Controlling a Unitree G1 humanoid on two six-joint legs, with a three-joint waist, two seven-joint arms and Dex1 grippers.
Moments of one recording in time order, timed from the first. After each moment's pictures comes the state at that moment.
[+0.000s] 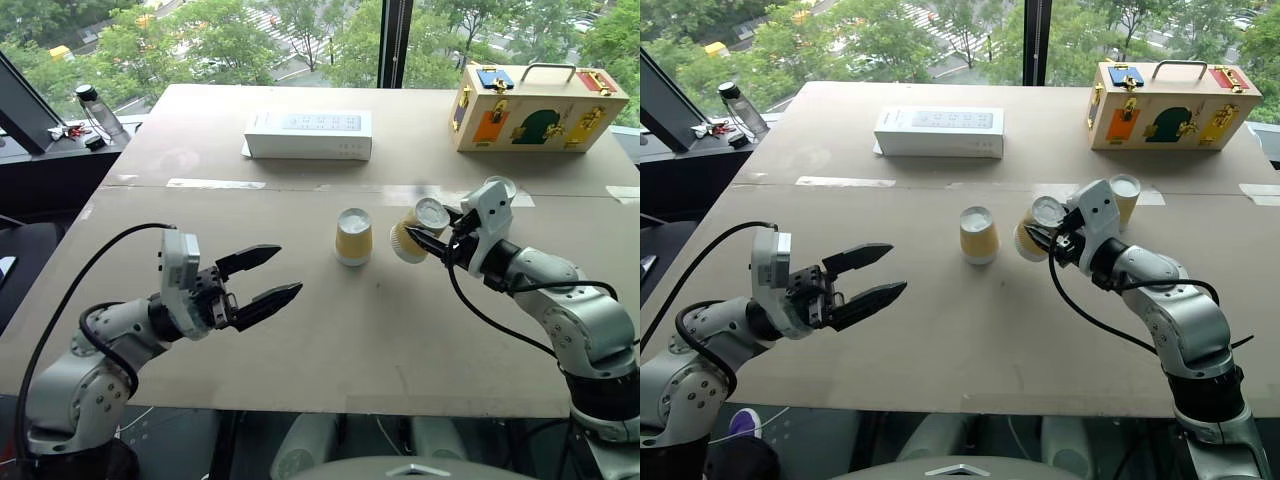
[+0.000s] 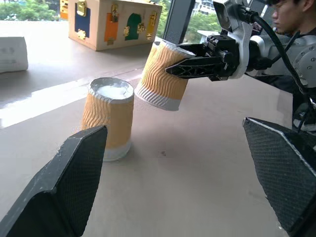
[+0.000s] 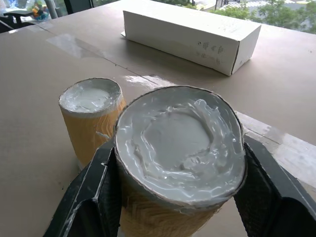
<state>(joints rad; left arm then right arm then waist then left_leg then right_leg) 0.11 0.68 0.36 -0.49 -0.85 0.52 -0.96 -0.33 -0.47 0.06 -0.42 0.43 0.73 0.43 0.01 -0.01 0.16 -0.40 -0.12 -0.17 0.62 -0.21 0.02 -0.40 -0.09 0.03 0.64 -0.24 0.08</state>
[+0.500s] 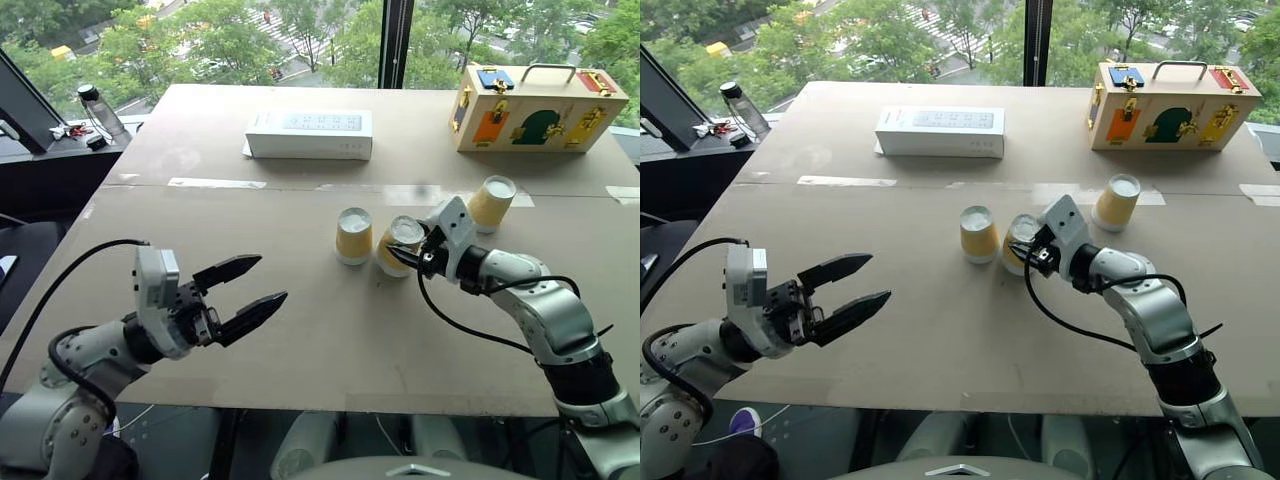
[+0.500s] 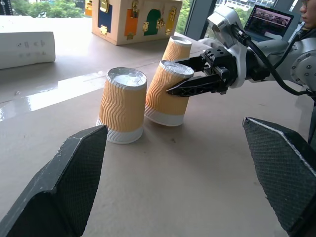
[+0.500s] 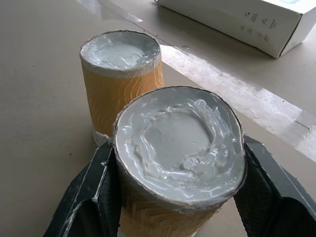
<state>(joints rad) 0.24 0.68 0.45 -0.57 -0.86 0.51 -0.92 -0.37 -0.45 0.19 -0.29 0.31 0.64 0.52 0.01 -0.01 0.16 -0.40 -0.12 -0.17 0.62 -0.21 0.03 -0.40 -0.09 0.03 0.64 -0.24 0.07</state>
